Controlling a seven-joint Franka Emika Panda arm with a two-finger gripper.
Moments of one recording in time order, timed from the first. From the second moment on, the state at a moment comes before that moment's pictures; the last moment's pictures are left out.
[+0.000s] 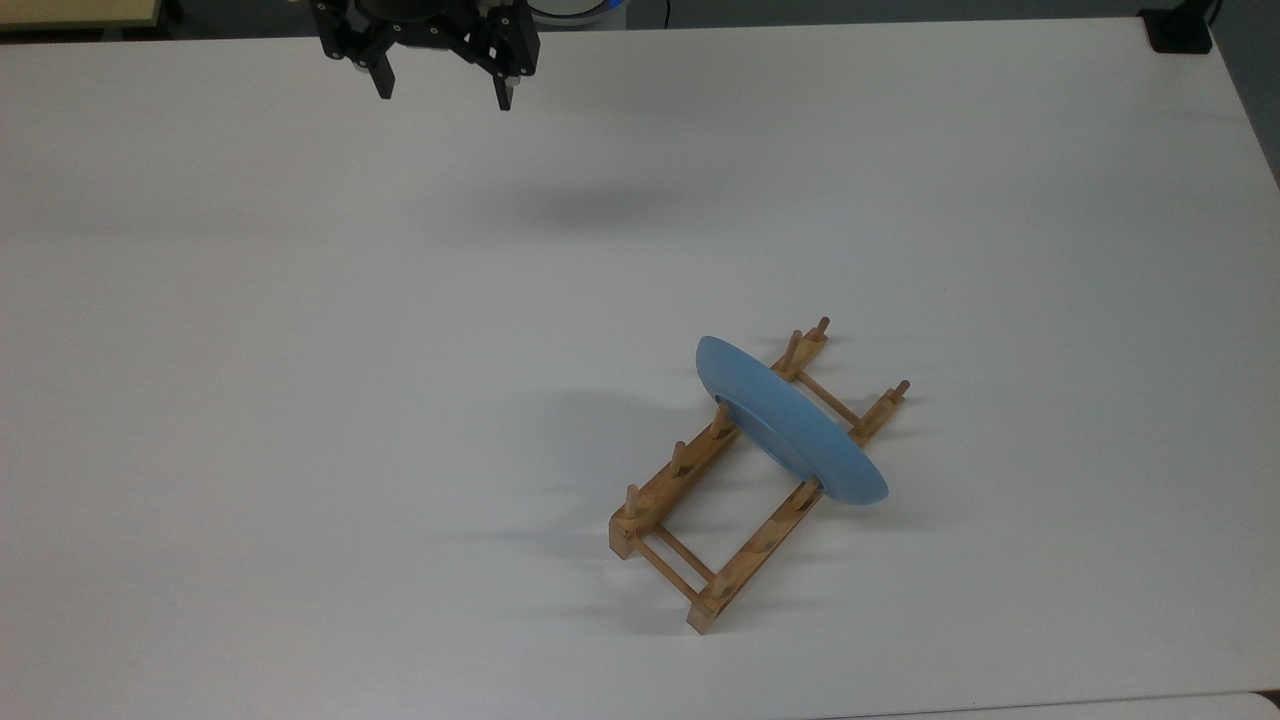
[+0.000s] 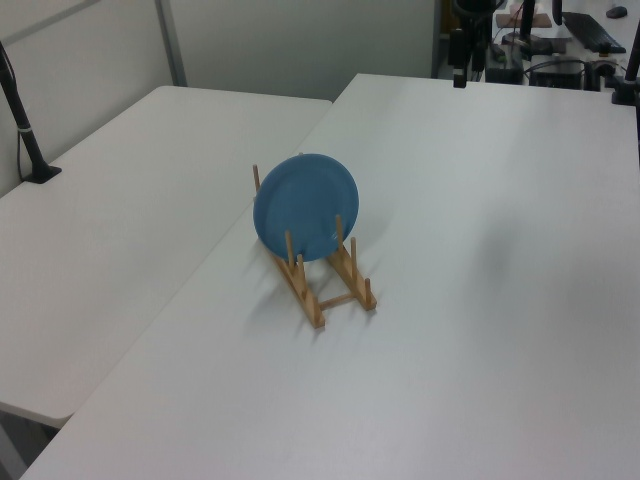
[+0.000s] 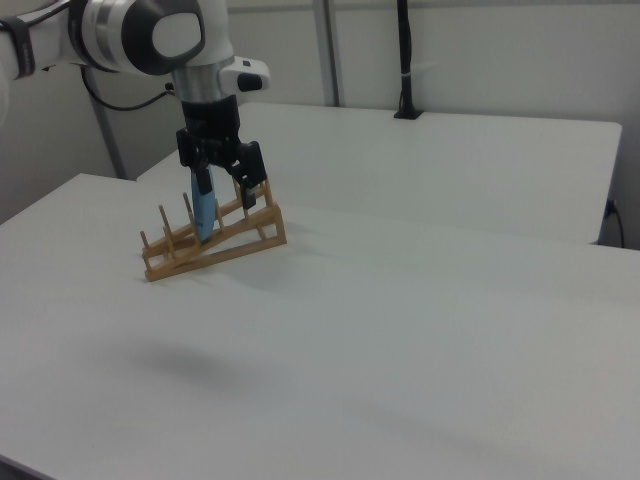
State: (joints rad) arm 0.04 0.11 -0.12 -1.54 0.03 1.62 0.02
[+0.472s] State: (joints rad) arm 0.04 0.11 -0.12 -1.54 0.03 1.62 0.02
